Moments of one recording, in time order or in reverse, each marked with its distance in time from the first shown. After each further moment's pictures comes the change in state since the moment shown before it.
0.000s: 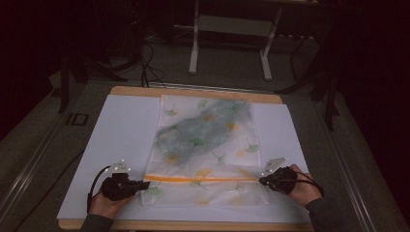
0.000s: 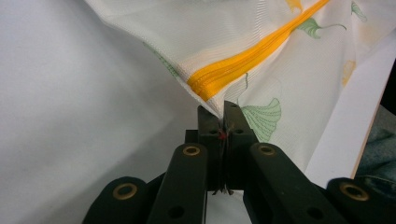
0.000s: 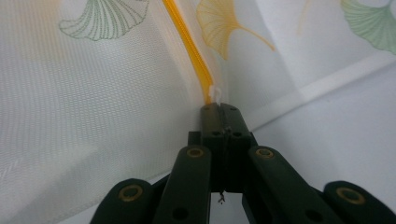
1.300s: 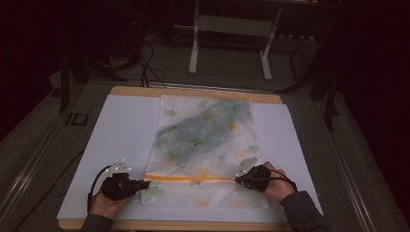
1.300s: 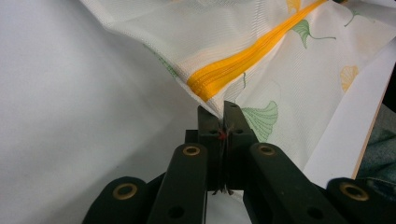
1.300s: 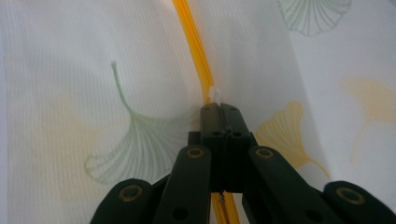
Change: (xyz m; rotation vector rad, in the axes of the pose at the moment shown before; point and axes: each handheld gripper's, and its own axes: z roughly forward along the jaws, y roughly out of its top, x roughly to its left) left arm -0.002 0.002 -0.002 -0.012 0.012 0.007; right arm 0.026 0.058 0.033 -0.037 0.037 -0.097
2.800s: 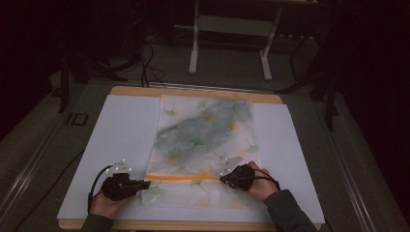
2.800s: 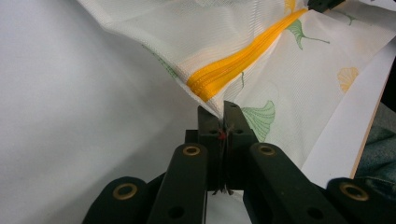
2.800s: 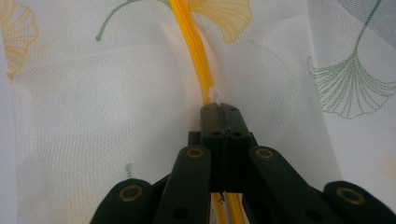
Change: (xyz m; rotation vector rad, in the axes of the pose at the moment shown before) left arm -0.001 0.001 0.001 0.001 -0.003 0.005; right arm 0.012 0.035 0.024 -0.064 0.025 -0.008
